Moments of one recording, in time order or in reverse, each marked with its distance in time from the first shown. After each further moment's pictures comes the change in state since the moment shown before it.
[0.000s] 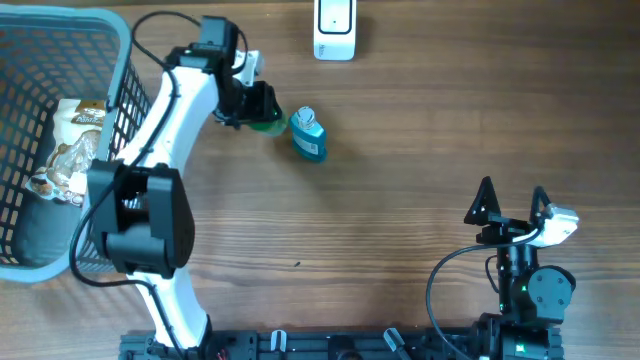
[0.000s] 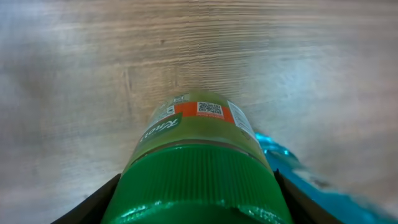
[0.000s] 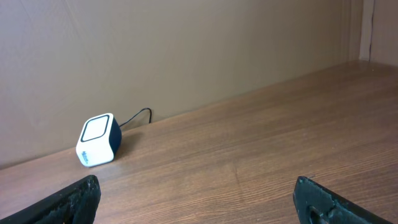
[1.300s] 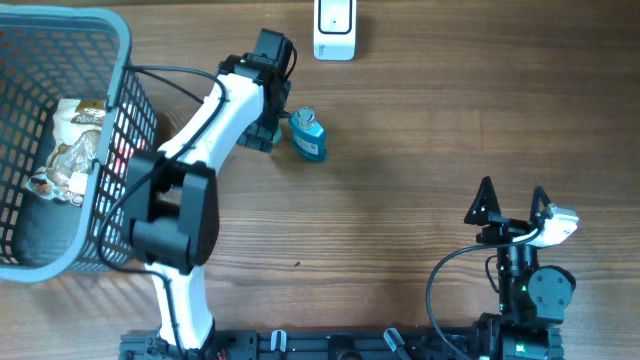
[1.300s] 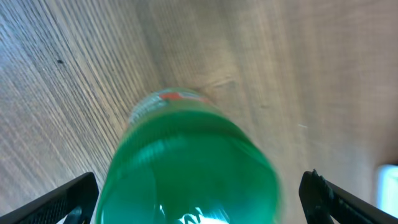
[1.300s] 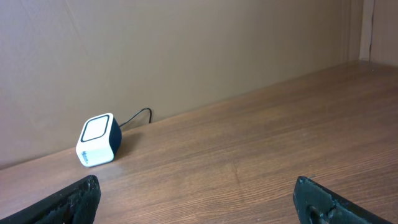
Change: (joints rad) left arm -0.156 0.039 0.002 0.031 -0.412 -1.407; right arm 0.000 0.000 0.000 0.000 0.000 0.000
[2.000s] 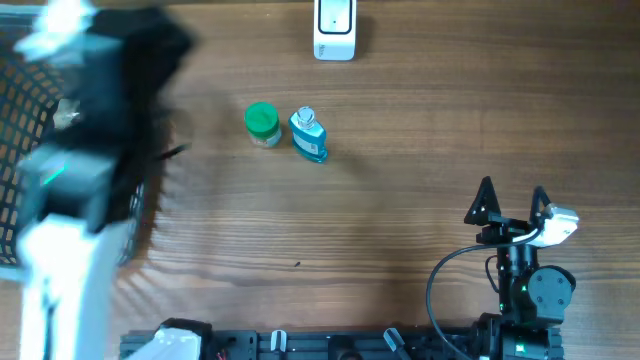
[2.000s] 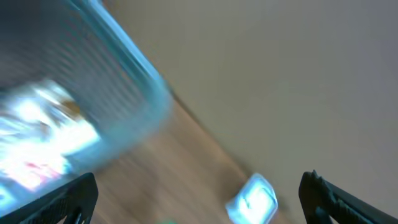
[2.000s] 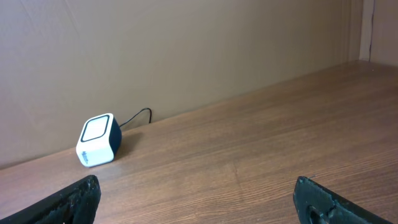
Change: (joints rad) left arm 0.190 -0.792 0.070 -0.013 -0.301 0.747; right arm 0.000 0.000 0.000 0.000 0.000 0.000
